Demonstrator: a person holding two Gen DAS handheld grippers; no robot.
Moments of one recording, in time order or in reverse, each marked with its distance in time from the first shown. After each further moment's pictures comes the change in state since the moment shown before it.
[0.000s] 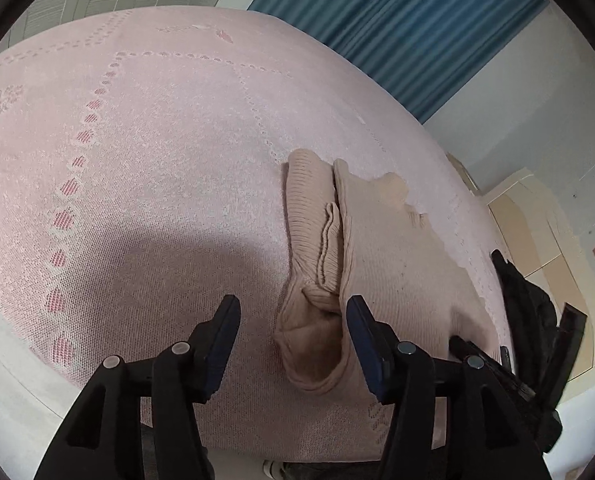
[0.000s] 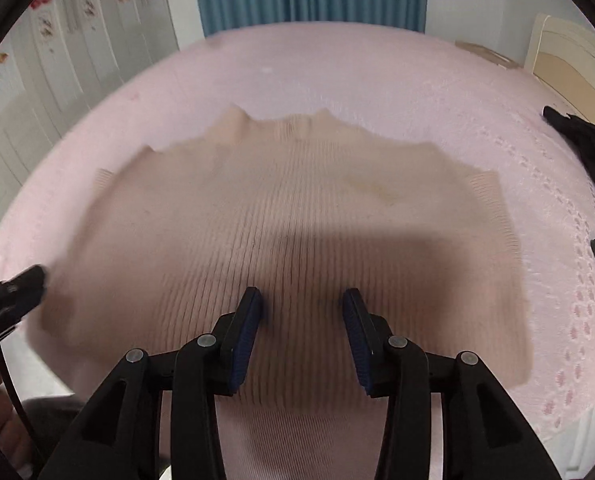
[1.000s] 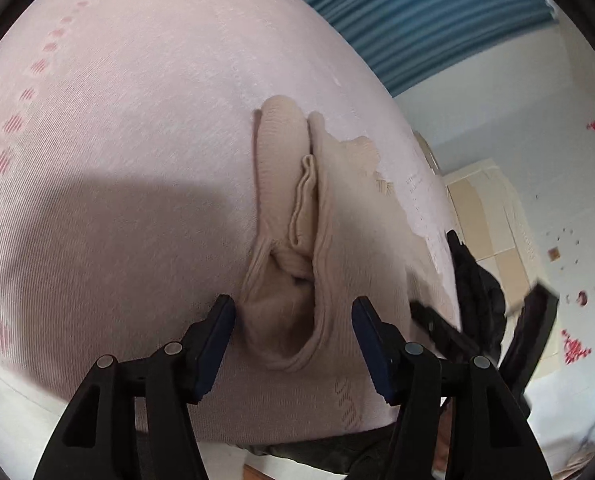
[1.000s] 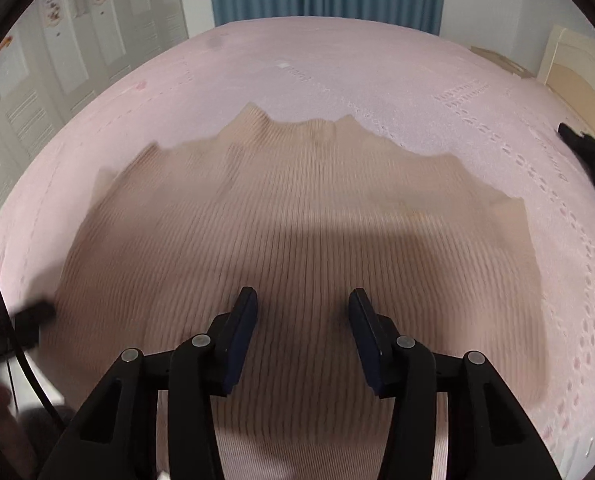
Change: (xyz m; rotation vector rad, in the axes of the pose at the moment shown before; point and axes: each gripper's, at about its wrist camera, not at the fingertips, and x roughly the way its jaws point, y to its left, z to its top) left arm 0.024 0.013 -0.008 -0.096 0.173 -0.212; right arm 0.003 0.017 0.008 -0.074 0.020 0.011
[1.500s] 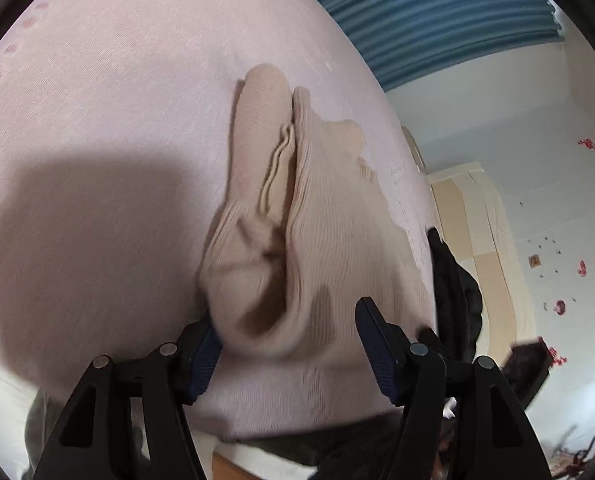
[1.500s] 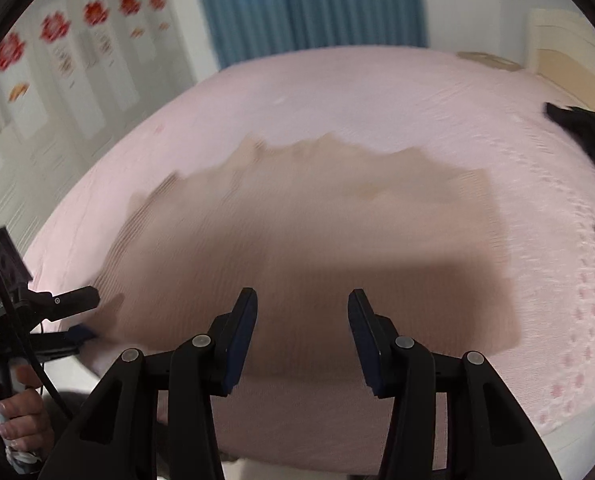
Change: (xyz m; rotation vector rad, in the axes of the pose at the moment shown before) left arm 0.017 -0.002 -0.005 -0.046 0.038 -0.059; right arm -0.043 -0.045 -0.039 0.140 -0.150 0.095
